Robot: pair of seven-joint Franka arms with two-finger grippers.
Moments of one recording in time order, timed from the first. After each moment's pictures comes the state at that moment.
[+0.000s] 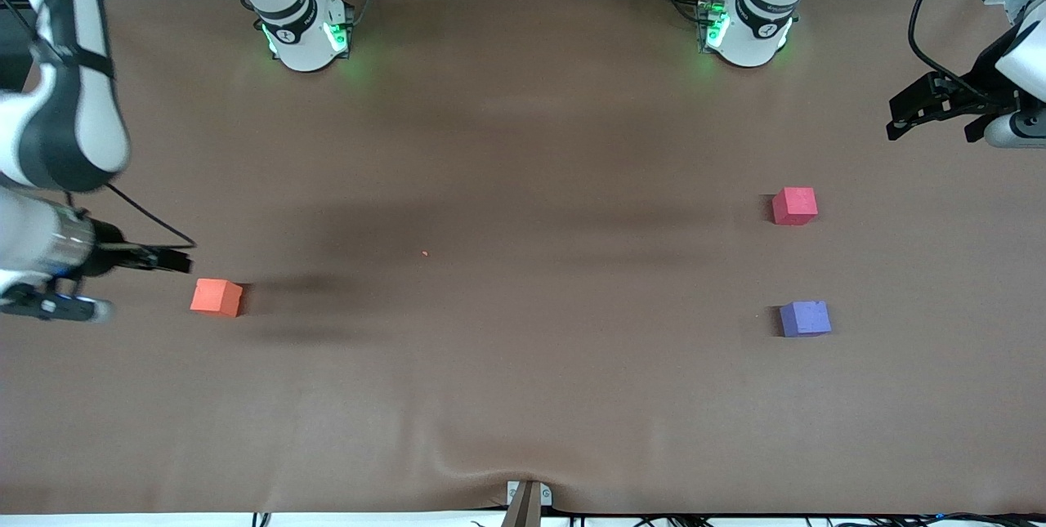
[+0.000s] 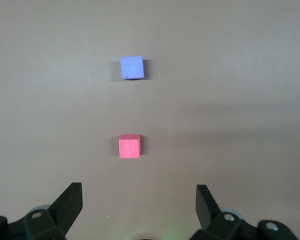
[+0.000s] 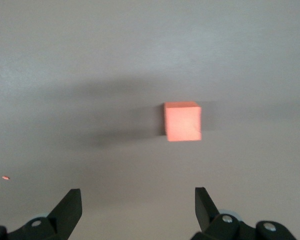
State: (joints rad) left arm -0.14 -0.03 0.06 -1.53 0.00 1.49 -0.05; right arm -0.03 0.40 -0.01 -1.53 0.02 1.81 0.05
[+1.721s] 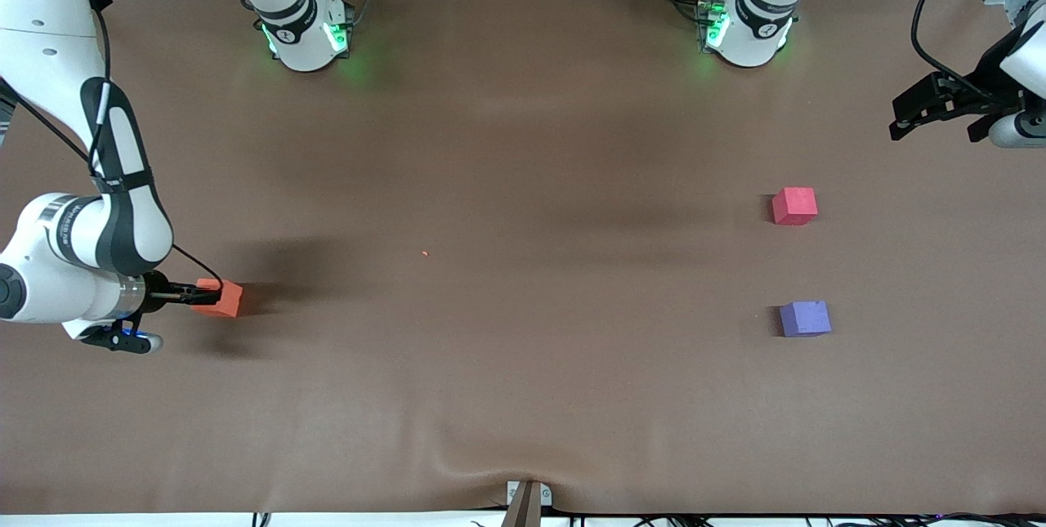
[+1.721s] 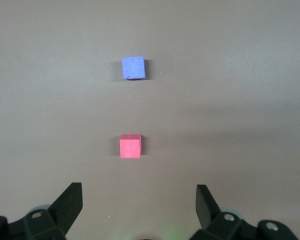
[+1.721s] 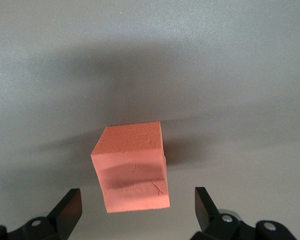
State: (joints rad) left arm -0.14 -0.03 0.06 -1.52 0.00 1.49 -0.04; right arm -0.16 0.65 -0.01 -1.59 0.02 2.02 -0.01
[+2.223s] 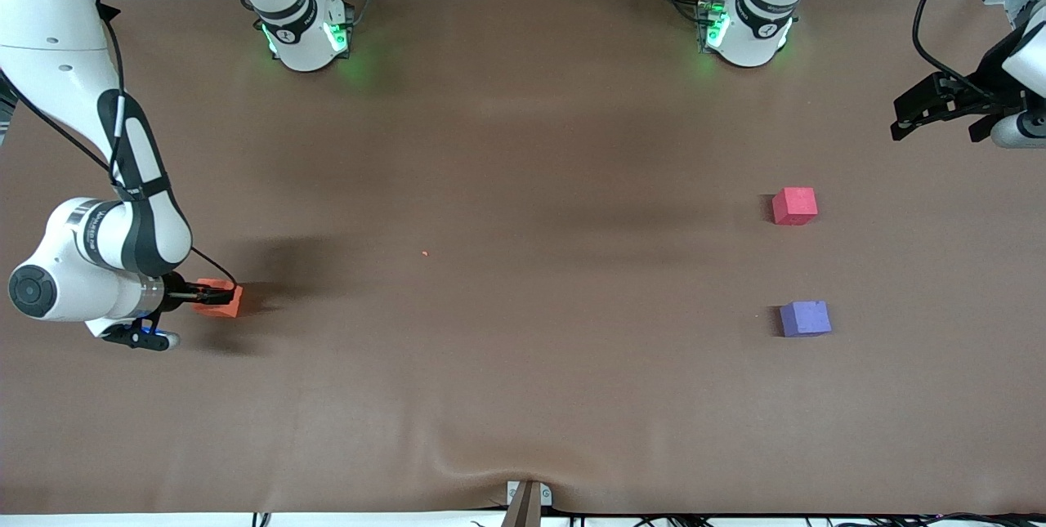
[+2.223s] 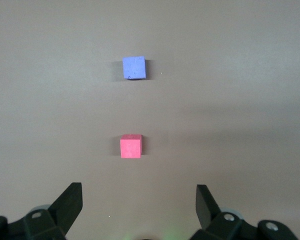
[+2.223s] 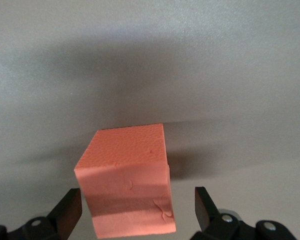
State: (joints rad) left arm -0.13 -0.03 0.06 -1.52 0.00 1.49 -0.04; right arm -0.16 0.69 -0.01 -1.62 0.02 2.07 0.00
